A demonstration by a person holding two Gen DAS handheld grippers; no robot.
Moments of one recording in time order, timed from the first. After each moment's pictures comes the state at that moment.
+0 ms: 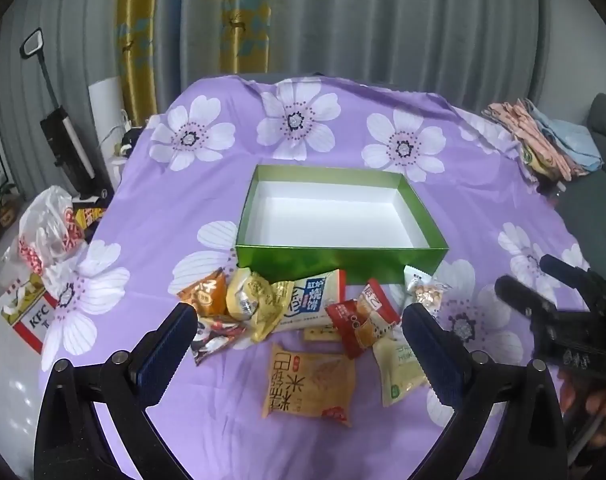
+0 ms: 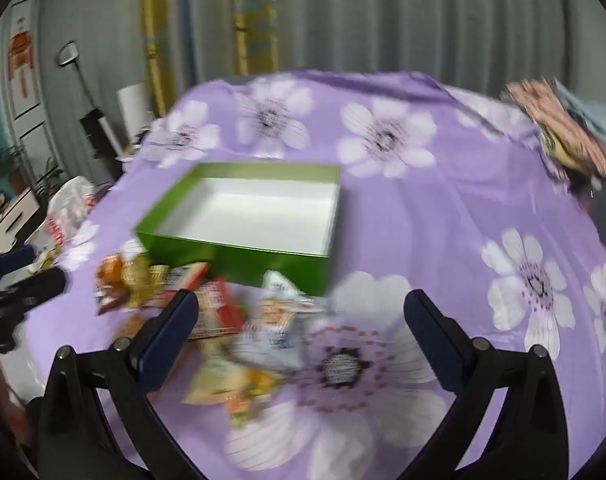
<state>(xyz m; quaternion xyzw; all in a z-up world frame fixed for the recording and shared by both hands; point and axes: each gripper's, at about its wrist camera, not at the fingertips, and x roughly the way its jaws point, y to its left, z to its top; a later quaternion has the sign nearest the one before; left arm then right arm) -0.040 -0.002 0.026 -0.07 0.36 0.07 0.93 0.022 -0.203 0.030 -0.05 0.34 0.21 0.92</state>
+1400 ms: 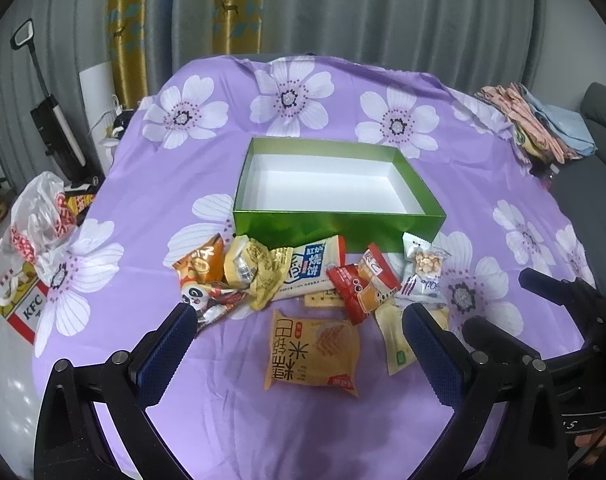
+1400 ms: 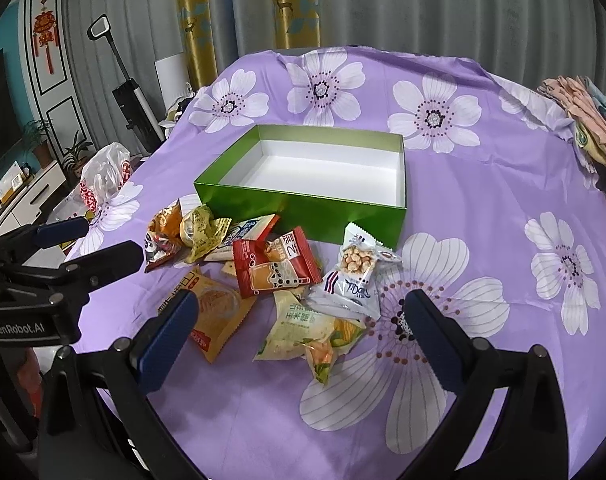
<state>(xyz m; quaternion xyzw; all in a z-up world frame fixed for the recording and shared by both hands) -0.051 0.000 0.009 -0.07 0.39 0.04 0.92 -0.013 -0.178 0.014 -0.06 0.38 0.24 0.89</state>
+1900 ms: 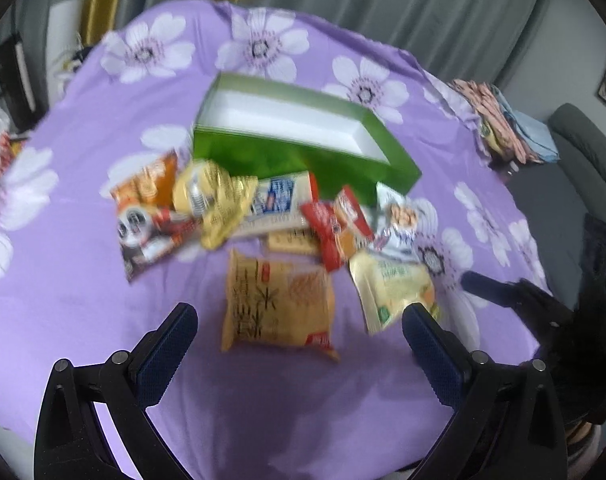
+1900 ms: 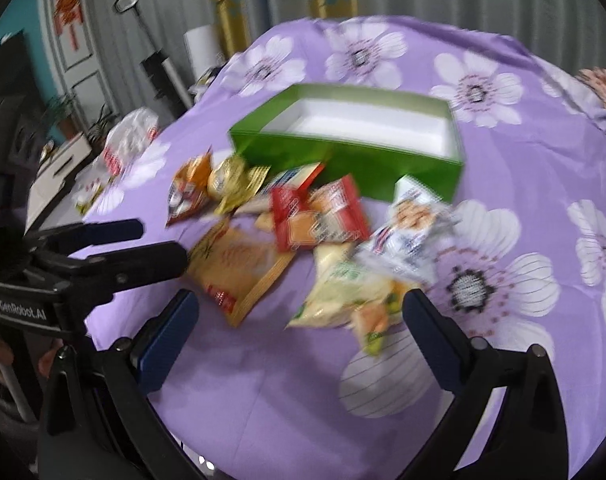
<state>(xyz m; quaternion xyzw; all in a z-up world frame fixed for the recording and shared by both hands) -0.054 0.021 -0.056 -0.17 0.42 -0.07 0.89 -0.026 -0.151 -0.035 -0.08 0.42 0.31 0.85</state>
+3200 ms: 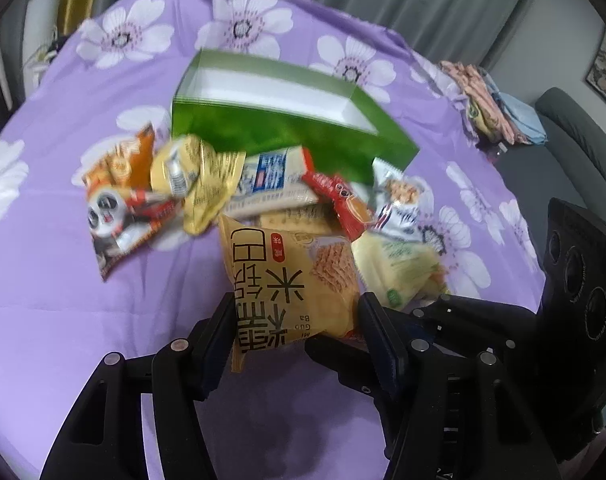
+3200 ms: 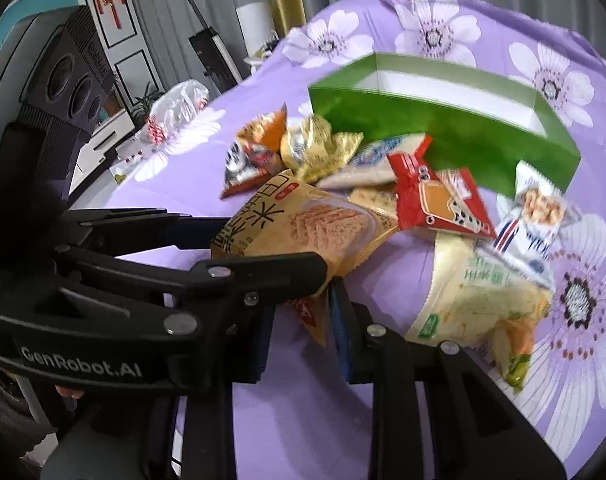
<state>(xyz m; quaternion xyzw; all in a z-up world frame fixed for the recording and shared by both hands) -0.040 0.023 -0.068 -0.15 0.43 -0.10 0.88 -0.033 -0.099 -0.056 -0.07 0.41 0.39 0.82</state>
